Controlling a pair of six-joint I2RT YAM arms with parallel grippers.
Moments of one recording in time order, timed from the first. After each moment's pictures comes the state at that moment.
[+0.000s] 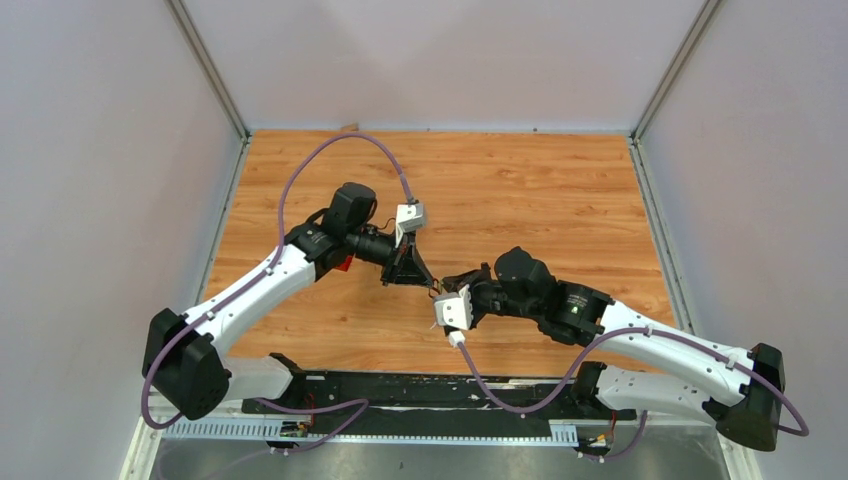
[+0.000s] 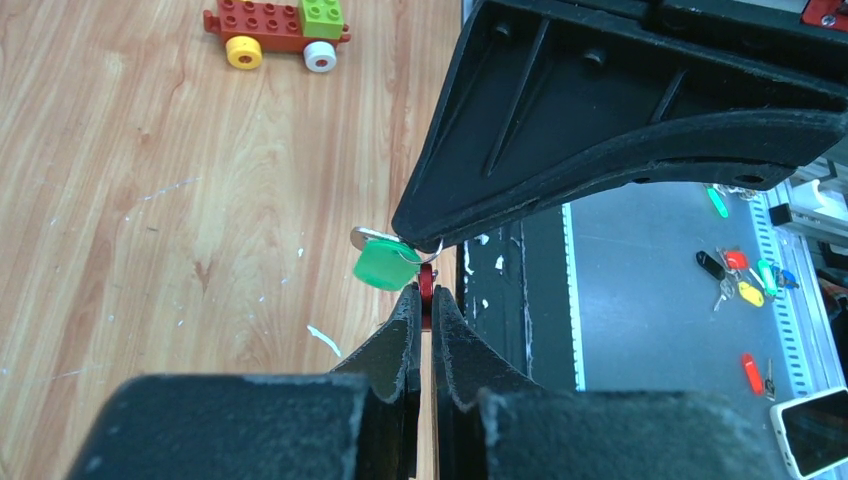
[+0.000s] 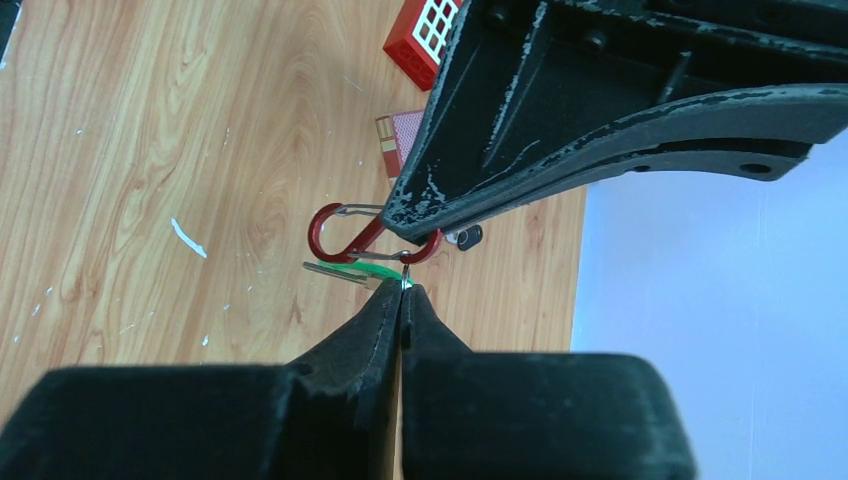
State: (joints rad) left arm -0.62 1.27 1.01 -0.40 1.01 0.15; right arm 1.06 0.97 0.81 -0.29 -0.16 -1.01
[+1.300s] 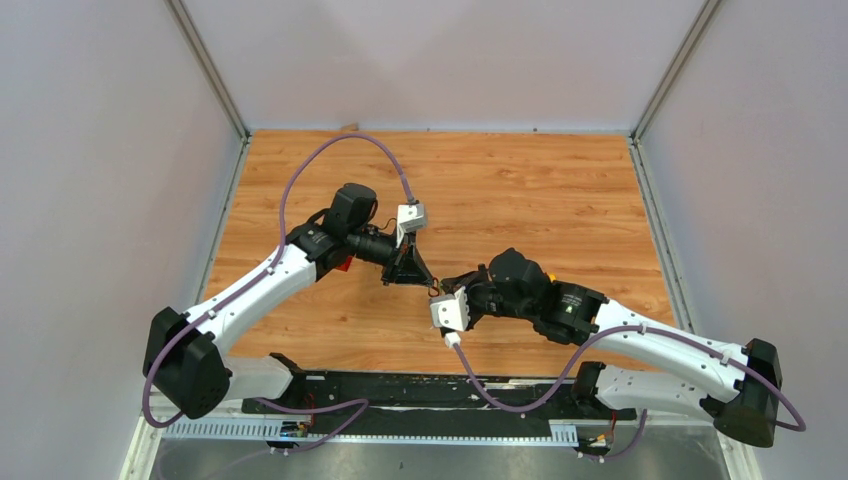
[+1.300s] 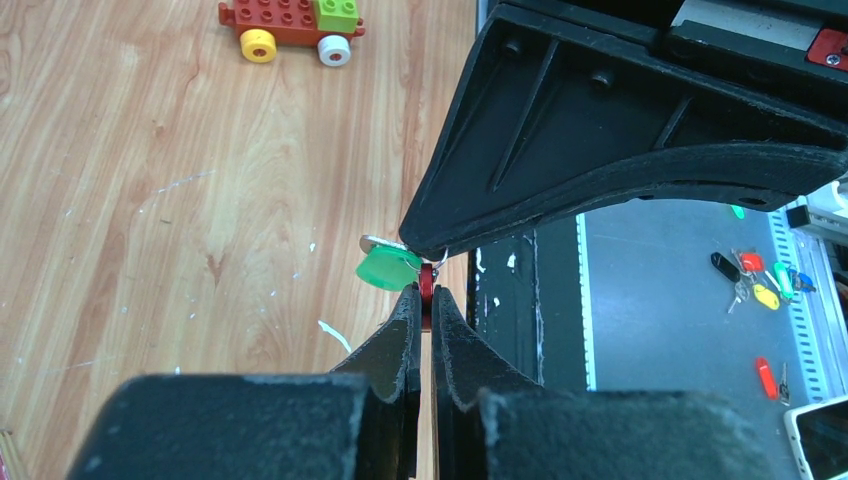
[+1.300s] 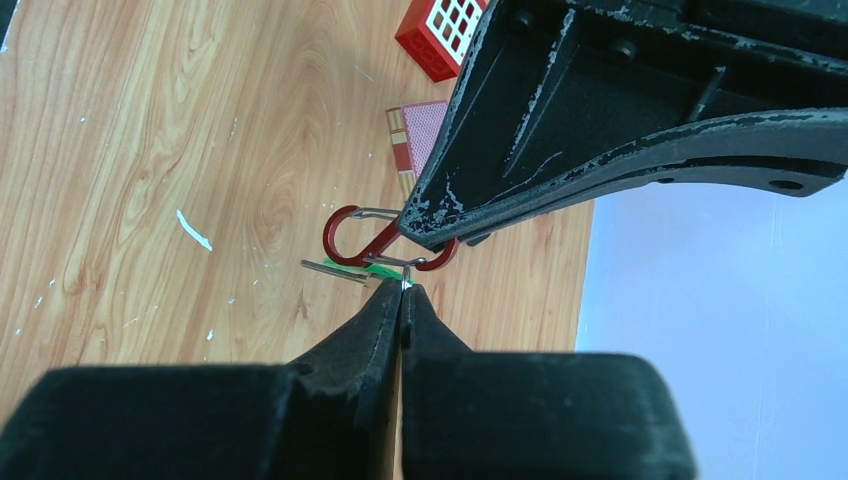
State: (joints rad) left arm -0.62 1.27 1.00 -0.39 0.98 0.17; right arm 1.08 1.00 0.81 -0.29 -0.14 -1.02
